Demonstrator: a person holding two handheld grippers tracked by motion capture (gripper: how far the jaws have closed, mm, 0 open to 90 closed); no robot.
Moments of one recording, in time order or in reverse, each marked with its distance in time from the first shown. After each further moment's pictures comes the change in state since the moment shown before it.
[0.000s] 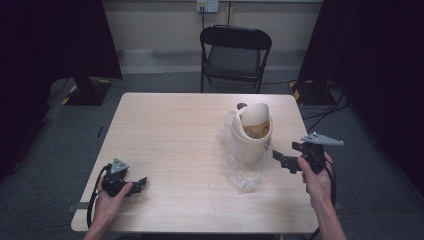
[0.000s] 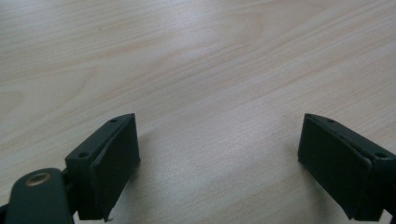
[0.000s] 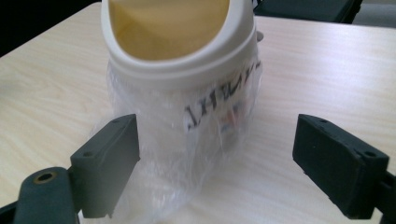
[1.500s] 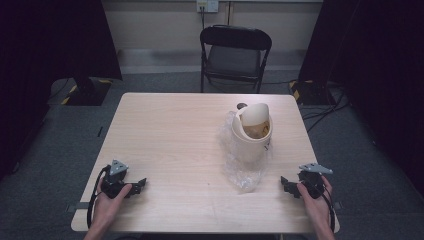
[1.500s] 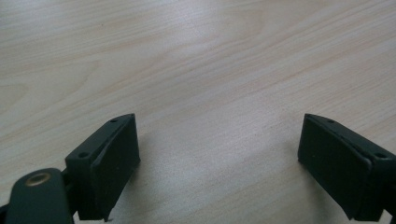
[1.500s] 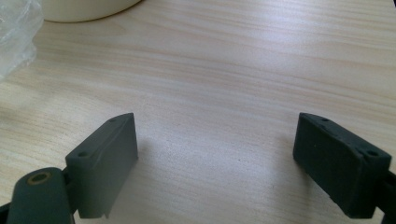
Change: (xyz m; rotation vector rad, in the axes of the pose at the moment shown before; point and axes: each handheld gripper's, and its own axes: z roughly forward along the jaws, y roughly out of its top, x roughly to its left) left arm -0.001 -0.003 -0.003 -0.002 0.005 -0.010; right arm -0.032 -0.107 0.031 0.180 -0.249 0.011
